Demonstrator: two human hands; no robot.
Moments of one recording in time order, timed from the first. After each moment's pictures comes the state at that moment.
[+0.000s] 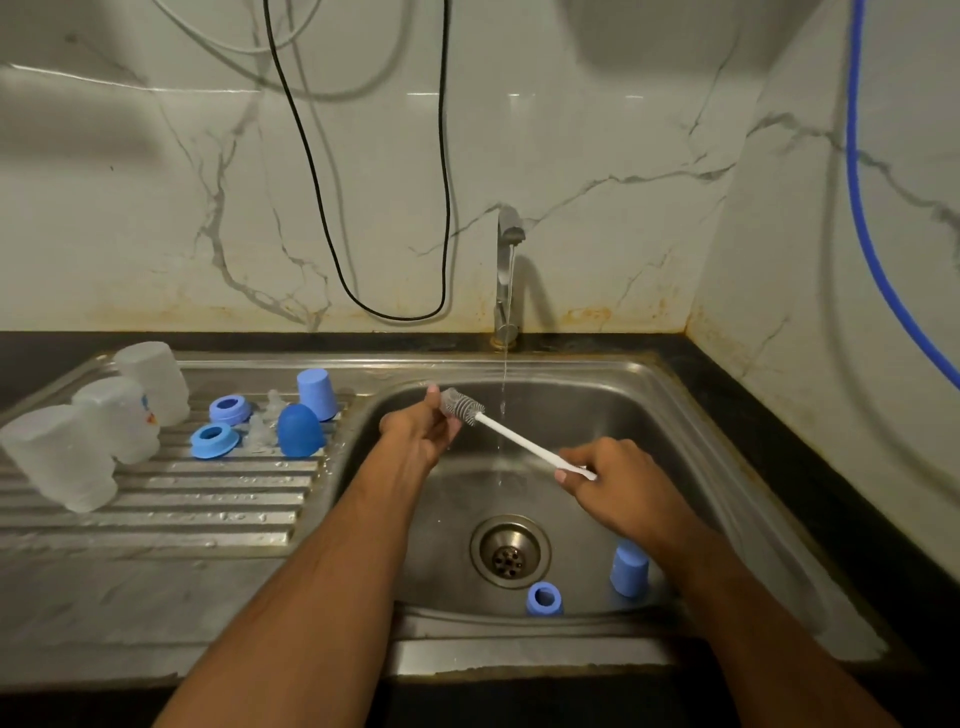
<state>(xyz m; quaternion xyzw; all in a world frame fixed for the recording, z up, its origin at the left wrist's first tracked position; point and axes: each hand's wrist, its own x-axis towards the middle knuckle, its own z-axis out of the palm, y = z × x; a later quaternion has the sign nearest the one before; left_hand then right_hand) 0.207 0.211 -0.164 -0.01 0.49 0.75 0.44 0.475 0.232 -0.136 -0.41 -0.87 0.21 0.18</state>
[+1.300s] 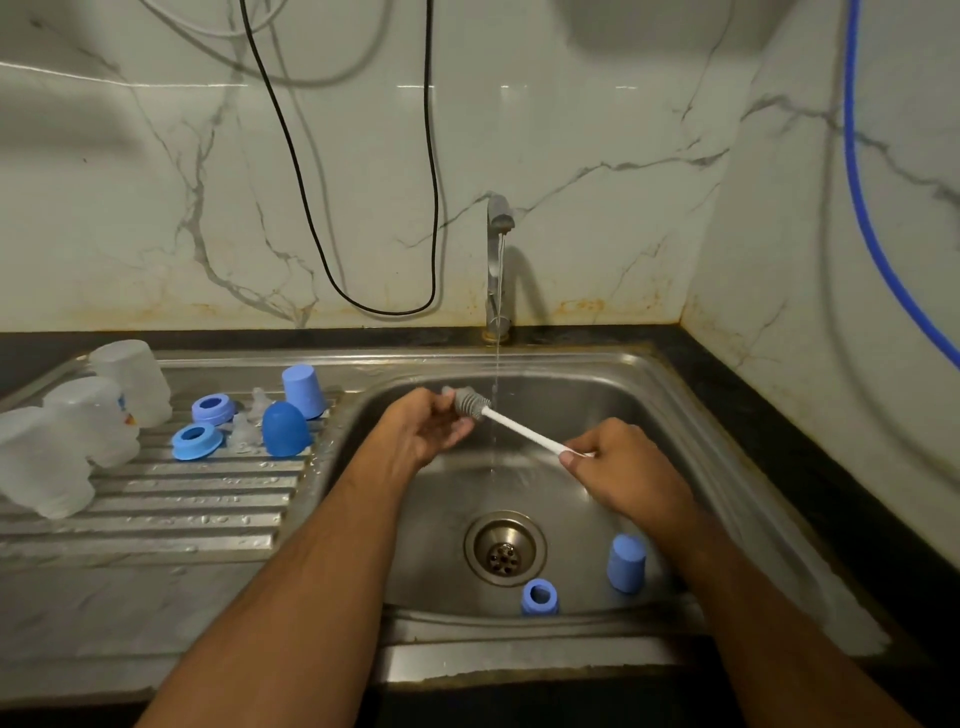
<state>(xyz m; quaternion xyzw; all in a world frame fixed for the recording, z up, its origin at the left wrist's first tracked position) 0.218 0.208 -0.155 0.07 0.49 0.69 0.52 0.473 0.233 -0.123 -0.49 -0.82 0.26 0.15</state>
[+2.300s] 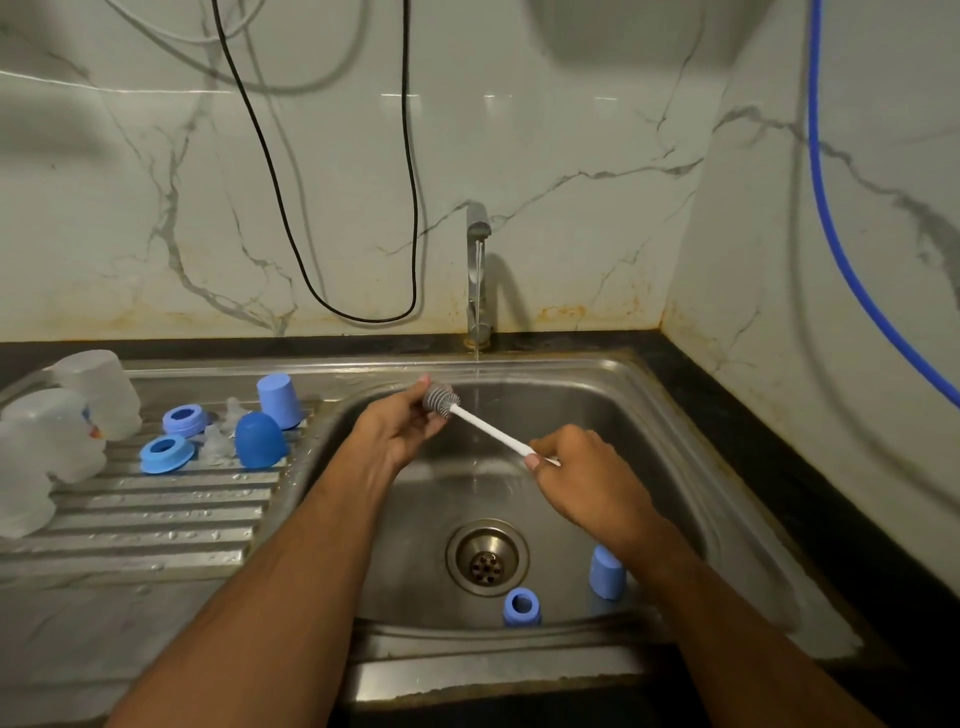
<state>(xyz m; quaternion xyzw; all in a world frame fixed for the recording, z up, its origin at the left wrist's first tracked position) 0.213 0.216 -0.150 0.07 0.44 0.73 0.52 0.461 0.223 -0.125 -0.43 -0.86 0.20 0.18</state>
